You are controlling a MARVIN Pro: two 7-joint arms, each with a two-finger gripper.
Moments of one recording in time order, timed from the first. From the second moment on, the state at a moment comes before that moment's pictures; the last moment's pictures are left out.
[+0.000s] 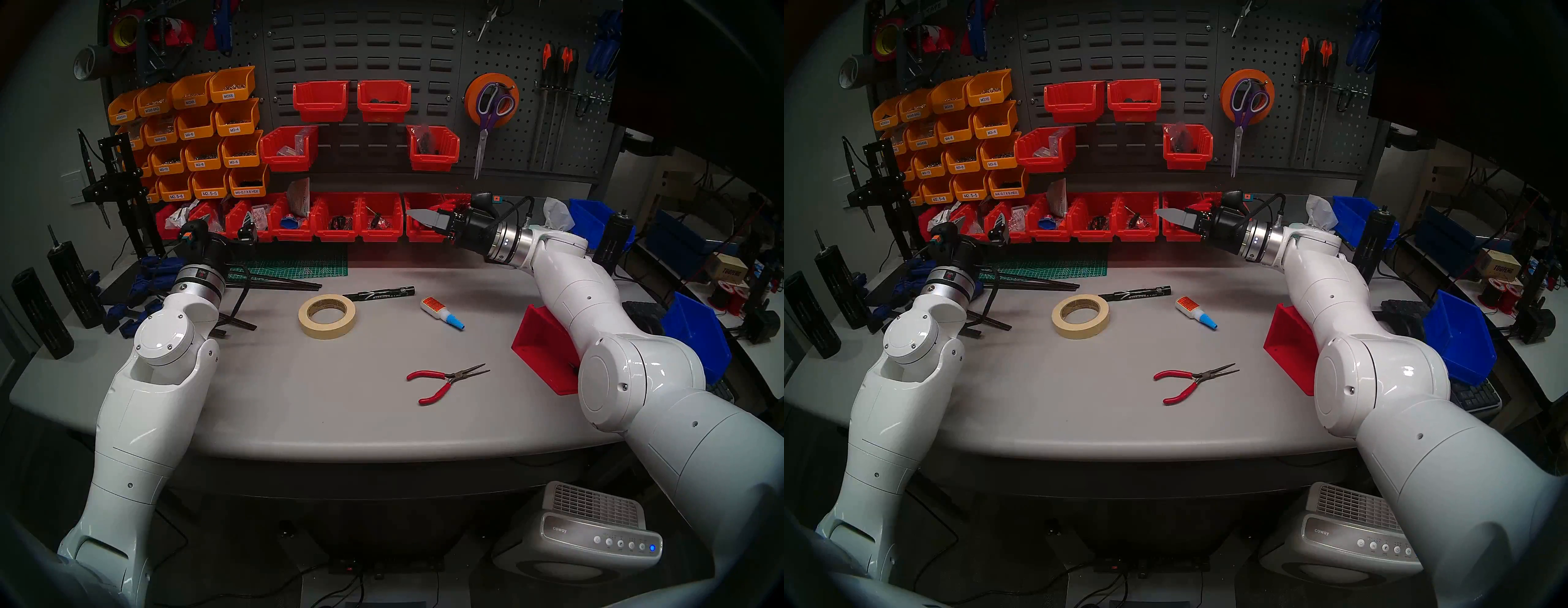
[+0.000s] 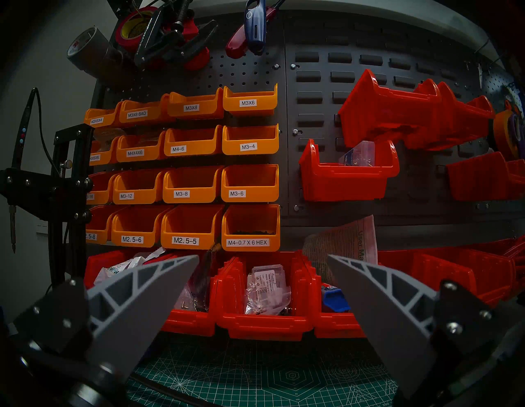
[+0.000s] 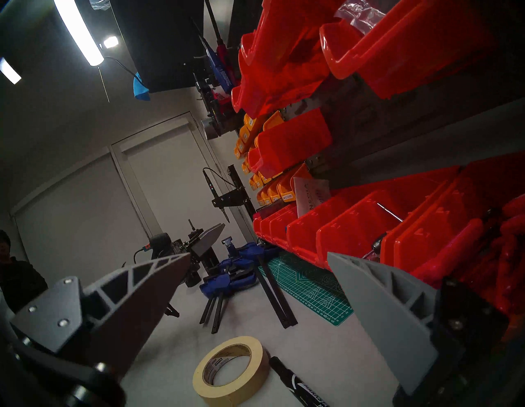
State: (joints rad) left arm 1.48 -1.11 -1.58 -1.78 -0.43 0.02 0.17; right arm -0.54 -1.40 1.59 -0.54 0.26 0.41 1.43
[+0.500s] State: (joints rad) left arm 1.48 -1.11 -1.58 -1.78 -0.43 0.02 0.17; right arm -0.61 -1.41 1.57 -0.68 0.26 0.46 1.38
